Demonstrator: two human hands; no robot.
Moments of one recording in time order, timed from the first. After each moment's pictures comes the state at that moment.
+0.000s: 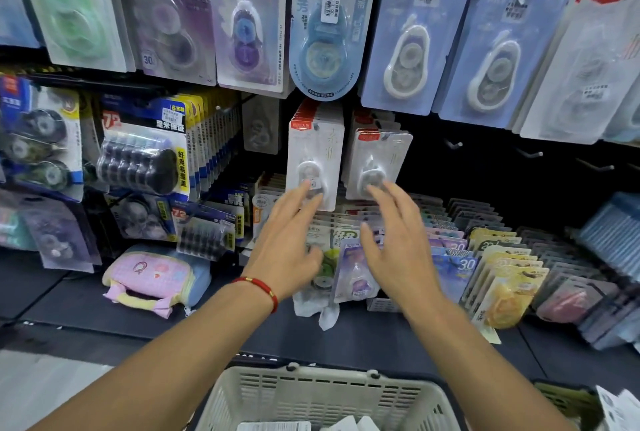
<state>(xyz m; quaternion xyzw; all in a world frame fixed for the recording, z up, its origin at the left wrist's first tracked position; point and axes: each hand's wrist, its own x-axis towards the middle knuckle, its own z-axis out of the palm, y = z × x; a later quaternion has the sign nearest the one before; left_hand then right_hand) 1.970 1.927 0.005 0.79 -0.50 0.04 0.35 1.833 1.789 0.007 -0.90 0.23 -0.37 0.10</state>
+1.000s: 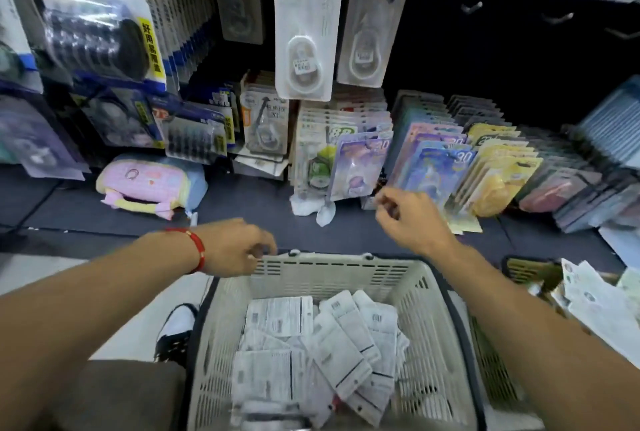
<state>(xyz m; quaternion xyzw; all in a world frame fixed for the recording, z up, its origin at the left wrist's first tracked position) 1.986 2.015 -0.081 0.76 -0.60 -0.25 -0.07 1.764 1.766 -0.100 -0.93 0.26 -0.17 0.18</state>
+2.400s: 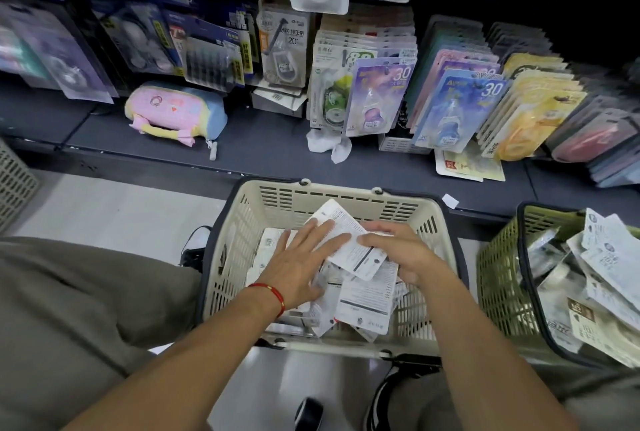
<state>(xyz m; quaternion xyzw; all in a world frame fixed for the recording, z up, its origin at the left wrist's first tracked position) 1.827 2.044 -0.239 0.79 -0.57 -0.19 0.11 1.696 1.848 -0.208 -0.56 0.43 -0.01 0.71</state>
